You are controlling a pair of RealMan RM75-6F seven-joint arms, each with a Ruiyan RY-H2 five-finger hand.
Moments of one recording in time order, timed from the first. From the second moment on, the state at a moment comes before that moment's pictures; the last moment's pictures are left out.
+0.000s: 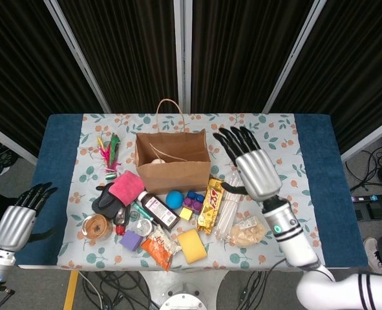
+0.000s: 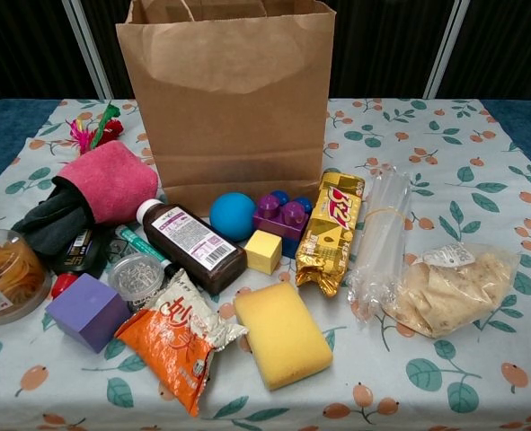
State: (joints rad) left arm -0.16 -1.22 0.02 -1.40 1.64 1.50 -0.15; right arm 0.71 -1.19 0.26 -2.13 -1.10 1.27 -0.49
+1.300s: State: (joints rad) left arm -0.14 -1.24 0.02 -1.33 1.62 1.53 -0.18; right arm 0.49 -1.43 -0.05 -1.85 -1.02 1.11 -0.60
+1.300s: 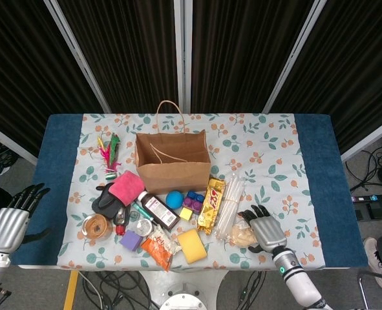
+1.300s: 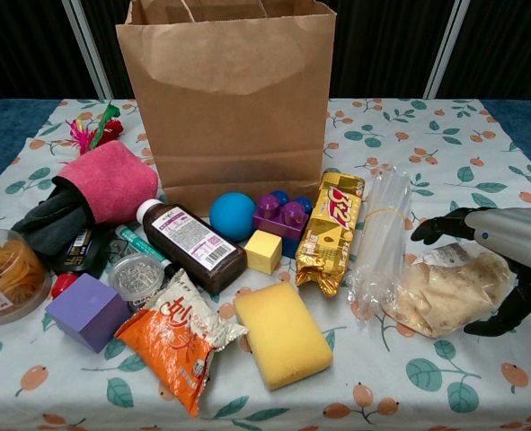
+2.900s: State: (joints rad) left arm -0.14 -1.19 0.00 -1.38 1.61 1.53 -0.20; right arm 1.07 -1.63 0.53 -1.67 -0.92 1.34 -0.92
